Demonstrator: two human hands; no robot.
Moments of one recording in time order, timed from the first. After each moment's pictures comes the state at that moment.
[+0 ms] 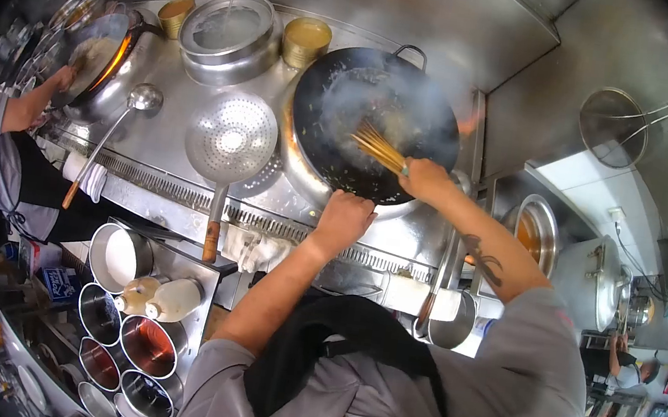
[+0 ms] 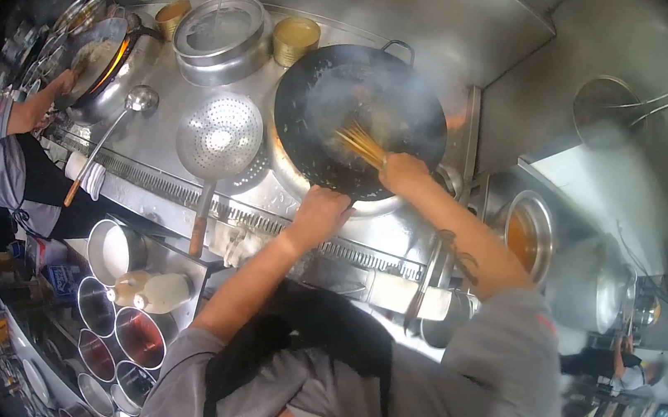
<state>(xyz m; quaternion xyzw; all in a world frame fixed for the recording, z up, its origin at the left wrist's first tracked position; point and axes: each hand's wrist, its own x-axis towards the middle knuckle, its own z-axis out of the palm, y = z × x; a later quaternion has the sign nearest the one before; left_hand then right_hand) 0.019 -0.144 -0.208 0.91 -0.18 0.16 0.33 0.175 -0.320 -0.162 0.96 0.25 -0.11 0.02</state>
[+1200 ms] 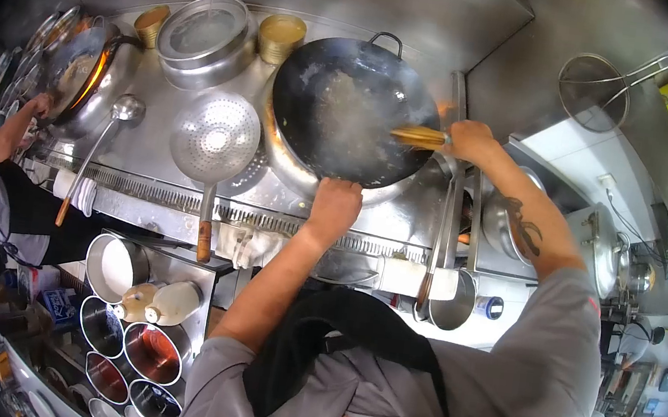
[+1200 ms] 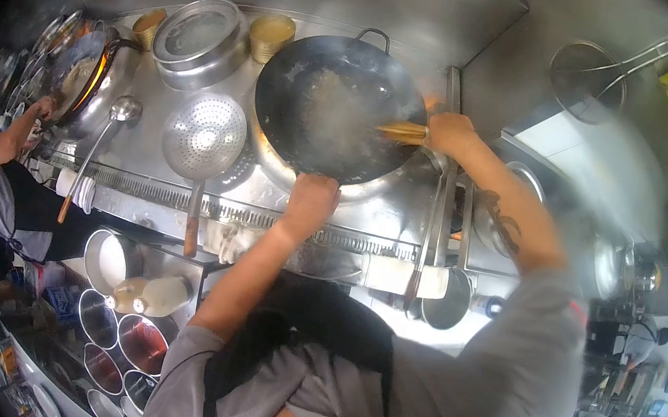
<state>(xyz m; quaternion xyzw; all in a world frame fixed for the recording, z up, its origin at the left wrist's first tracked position) 0.014 -0.153 -0.206 0.93 -0.15 0.19 0.29 0.194 -0.390 -0.054 0.94 0.21 -0.15 0.21</state>
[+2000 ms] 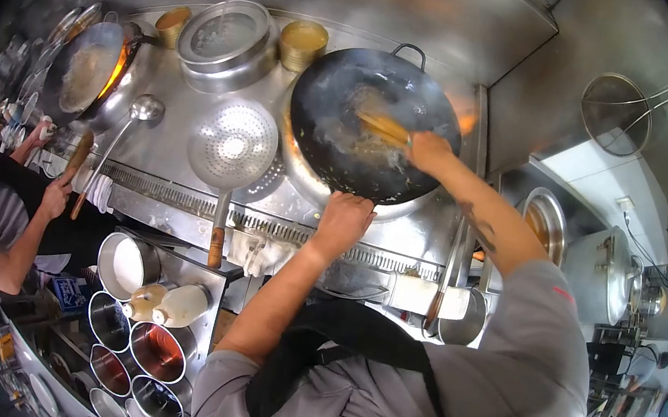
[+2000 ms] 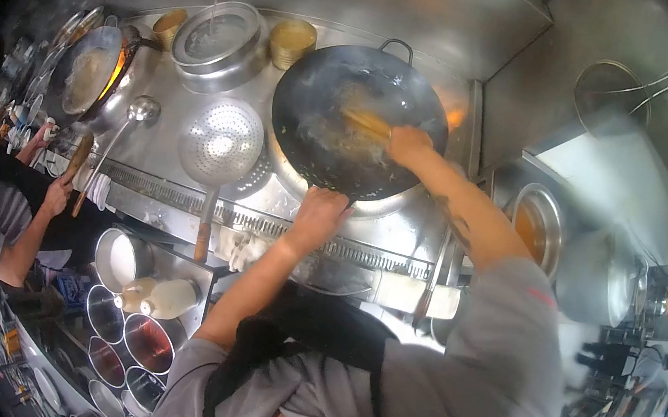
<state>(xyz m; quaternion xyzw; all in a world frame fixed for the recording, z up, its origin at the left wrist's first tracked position) 0.015 -0.141 -0.202 0.90 -0.17 0.17 0.36 0.213 -0.304 -0.157 0.97 0.20 -0.10 0.00</state>
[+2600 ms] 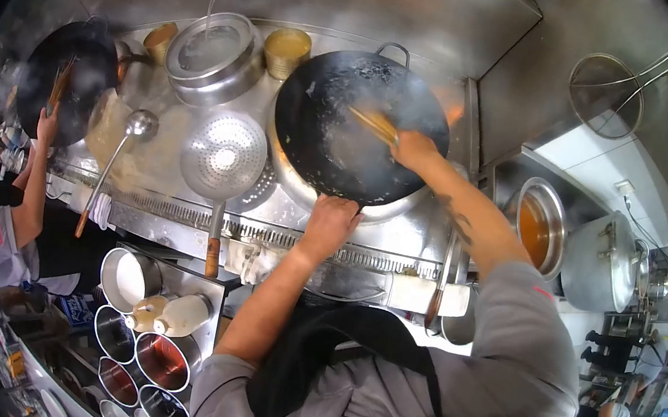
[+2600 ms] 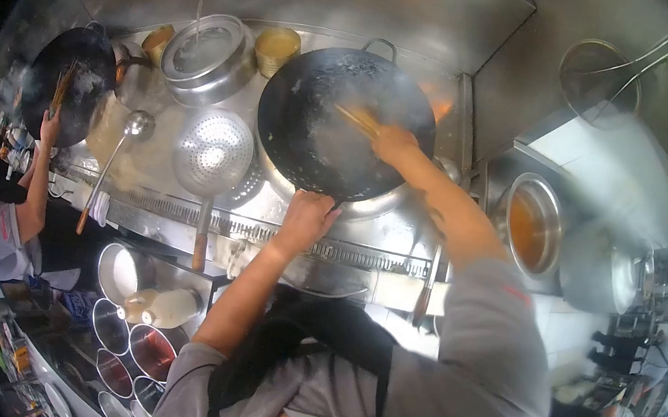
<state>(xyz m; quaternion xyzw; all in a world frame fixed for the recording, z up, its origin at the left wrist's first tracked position) 0.016 -0.137 -0.192 0.90 -0.17 0.17 0.36 0.229 -0.329 -0.182 0.98 0.19 -0.10 -0.02</state>
